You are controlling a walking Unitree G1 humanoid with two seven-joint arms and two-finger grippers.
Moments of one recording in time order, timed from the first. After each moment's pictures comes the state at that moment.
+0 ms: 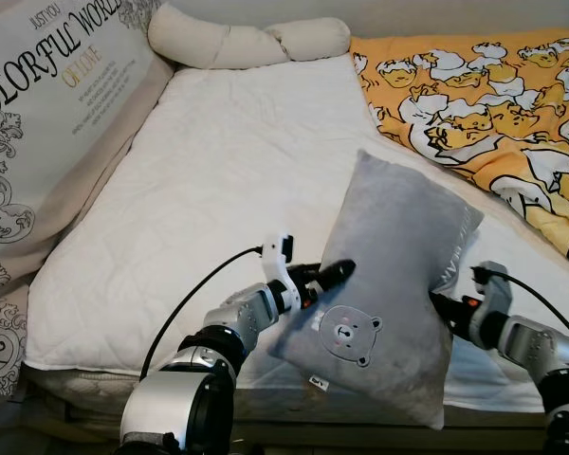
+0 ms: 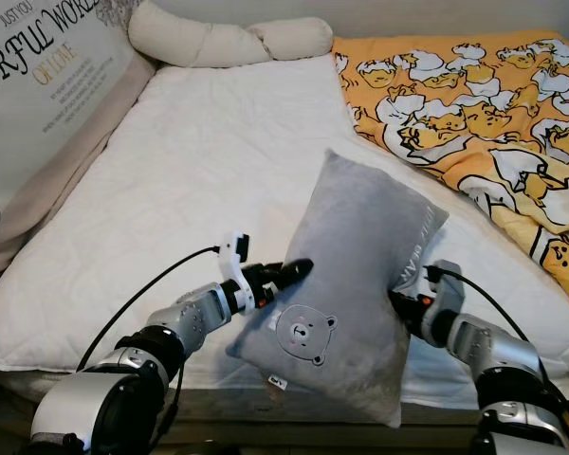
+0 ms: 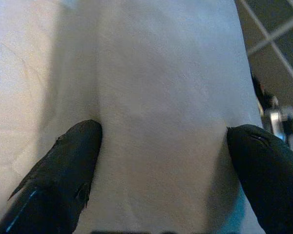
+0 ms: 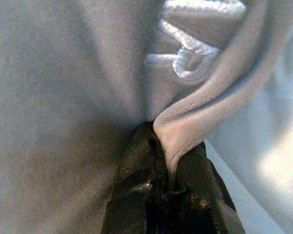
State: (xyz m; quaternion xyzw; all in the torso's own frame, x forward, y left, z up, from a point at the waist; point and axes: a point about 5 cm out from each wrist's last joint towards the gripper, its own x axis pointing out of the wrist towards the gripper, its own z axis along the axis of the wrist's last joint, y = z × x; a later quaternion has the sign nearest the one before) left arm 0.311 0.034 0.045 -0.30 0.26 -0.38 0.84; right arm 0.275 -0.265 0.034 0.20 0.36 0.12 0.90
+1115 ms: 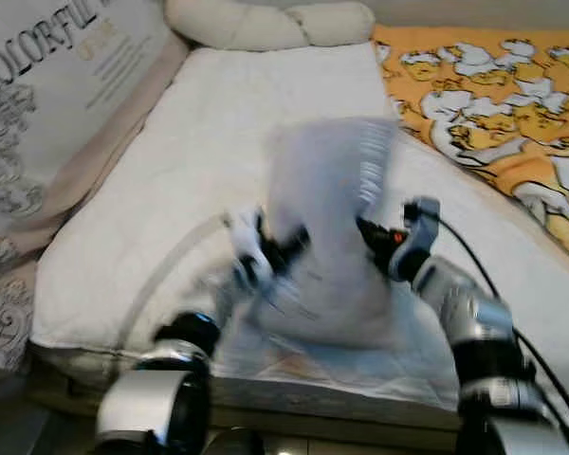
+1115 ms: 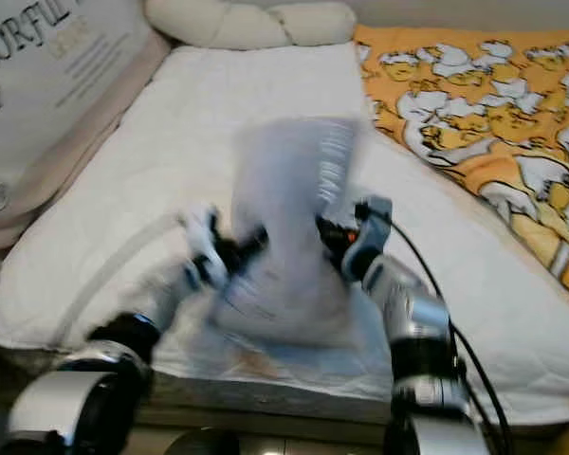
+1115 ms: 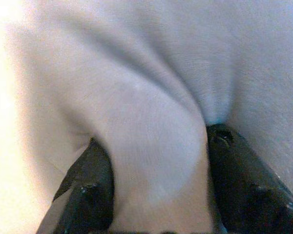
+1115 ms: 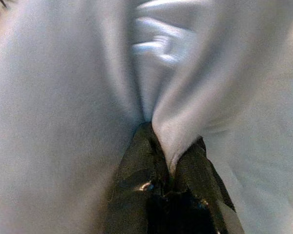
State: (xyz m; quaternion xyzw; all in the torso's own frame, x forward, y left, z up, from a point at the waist) left arm 0.352 0.094 0.090 -0.17 0.13 -0.30 0.93; right arm 0.326 -0.152 0.085 0.21 0.19 0.19 0.94
